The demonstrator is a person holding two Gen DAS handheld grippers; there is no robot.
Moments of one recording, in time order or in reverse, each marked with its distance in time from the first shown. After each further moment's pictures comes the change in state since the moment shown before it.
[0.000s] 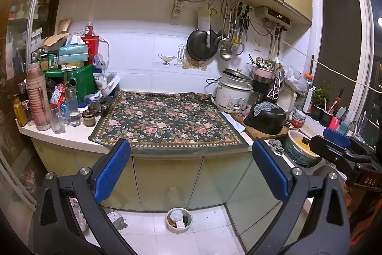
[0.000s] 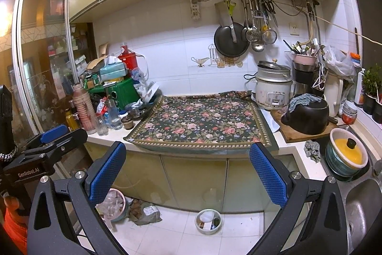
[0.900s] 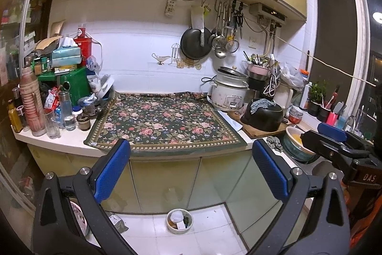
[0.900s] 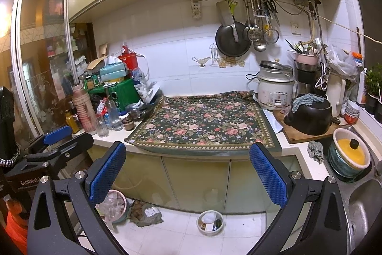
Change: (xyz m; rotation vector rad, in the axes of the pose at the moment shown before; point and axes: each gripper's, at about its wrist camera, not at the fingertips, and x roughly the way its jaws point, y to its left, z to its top) left arm 0.018 -0.011 0.003 0.035 0.008 -0.018; right arm 0.008 0.002 0.003 0.000 0.002 0.010
